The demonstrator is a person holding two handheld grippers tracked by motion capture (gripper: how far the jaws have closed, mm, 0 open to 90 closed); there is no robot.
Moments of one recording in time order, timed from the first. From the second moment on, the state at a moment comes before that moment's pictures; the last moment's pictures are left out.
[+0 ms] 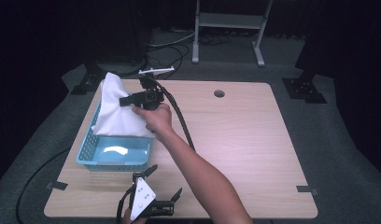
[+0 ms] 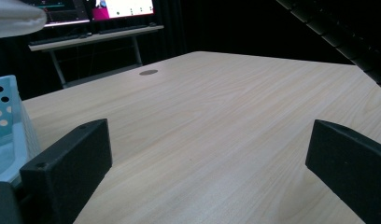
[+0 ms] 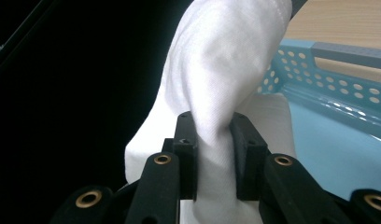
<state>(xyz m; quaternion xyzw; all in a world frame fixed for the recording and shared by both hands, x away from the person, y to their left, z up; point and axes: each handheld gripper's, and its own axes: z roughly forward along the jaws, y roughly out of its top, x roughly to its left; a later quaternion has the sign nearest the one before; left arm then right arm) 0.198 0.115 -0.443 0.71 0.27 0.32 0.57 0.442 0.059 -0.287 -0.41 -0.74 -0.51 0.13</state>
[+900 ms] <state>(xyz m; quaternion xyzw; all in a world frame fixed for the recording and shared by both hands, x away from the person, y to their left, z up) 0.197 0.115 -0.443 0.70 0.27 0.32 0.57 0.447 0.078 -0.302 -0.42 -0.74 -0.50 0.14</state>
